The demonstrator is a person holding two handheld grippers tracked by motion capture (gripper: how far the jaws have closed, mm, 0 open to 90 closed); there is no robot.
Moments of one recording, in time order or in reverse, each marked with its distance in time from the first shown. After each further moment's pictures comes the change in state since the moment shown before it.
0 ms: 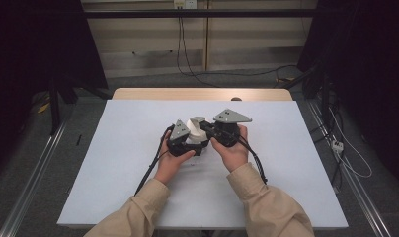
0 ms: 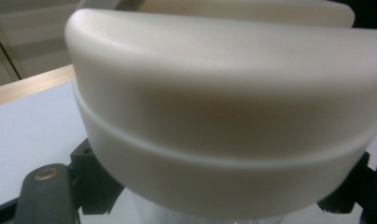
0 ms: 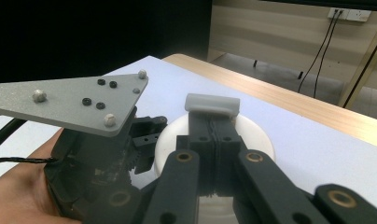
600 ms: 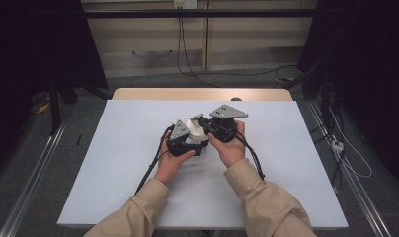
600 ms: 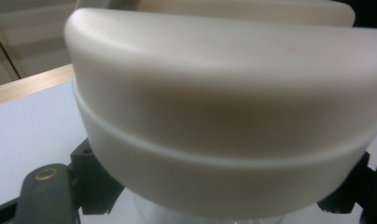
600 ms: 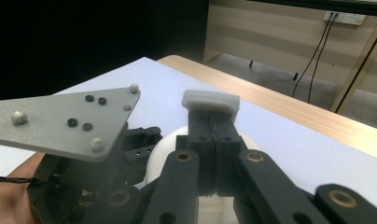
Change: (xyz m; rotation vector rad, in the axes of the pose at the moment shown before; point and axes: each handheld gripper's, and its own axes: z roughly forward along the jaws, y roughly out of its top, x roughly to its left) left arm 0.000 0.000 0.000 0.001 -0.001 -0.002; right arm -0.001 0.010 0.010 0.007 -0.019 -0.013
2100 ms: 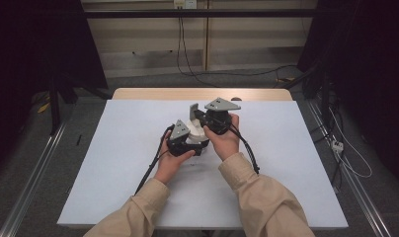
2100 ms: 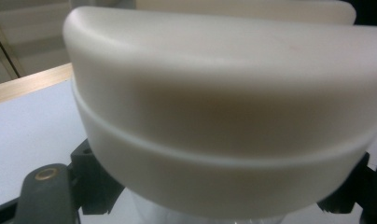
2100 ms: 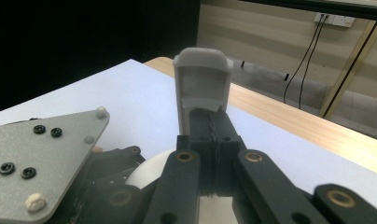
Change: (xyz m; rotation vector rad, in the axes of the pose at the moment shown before) left arm 0.001 0.000 0.000 0.006 0.008 0.008; right arm -0.007 0.009 0.025 0.008 -0.033 -0.014
